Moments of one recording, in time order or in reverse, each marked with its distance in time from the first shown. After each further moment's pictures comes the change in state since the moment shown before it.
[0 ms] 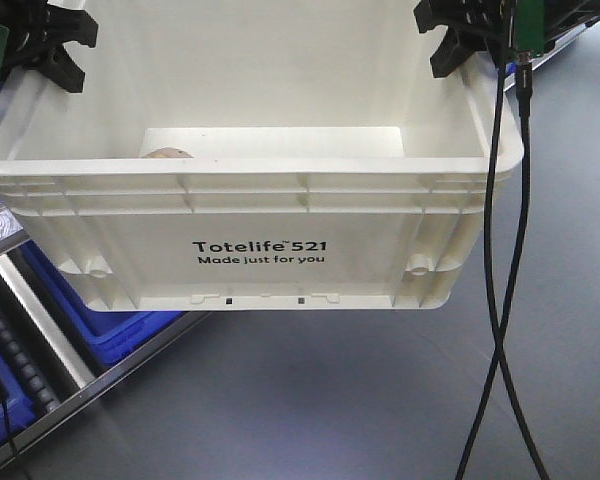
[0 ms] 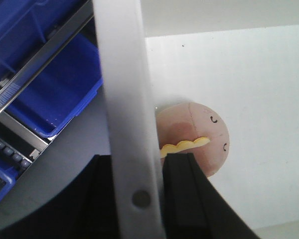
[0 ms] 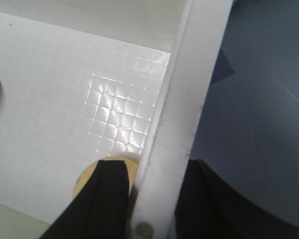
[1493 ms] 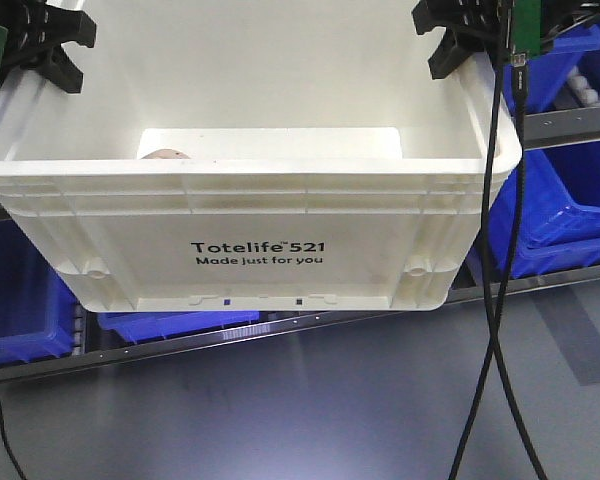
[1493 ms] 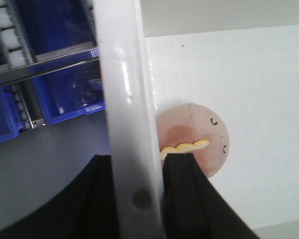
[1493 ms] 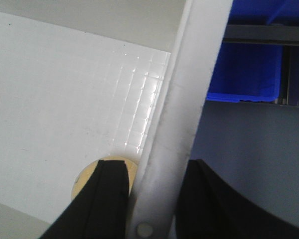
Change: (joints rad) left arm 0.000 0.000 0.000 0.004 0.003 0.000; right arm 0.000 0.003 0.000 0.003 0.000 0.000
